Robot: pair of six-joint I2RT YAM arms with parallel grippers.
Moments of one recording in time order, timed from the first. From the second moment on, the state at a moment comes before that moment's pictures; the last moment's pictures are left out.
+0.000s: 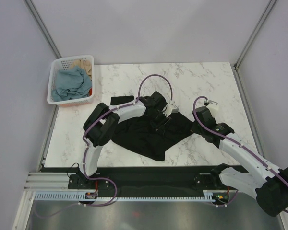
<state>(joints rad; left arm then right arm) -0.77 2.11 1.51 -0.57 0.56 0.19 0.50 1.01 0.71 -0.57 0.41 0.75</state>
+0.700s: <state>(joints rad) -0.78 2.07 1.44 -0.57 0.59 0.19 0.50 0.98 0.71 -0.58 0.40 0.76</state>
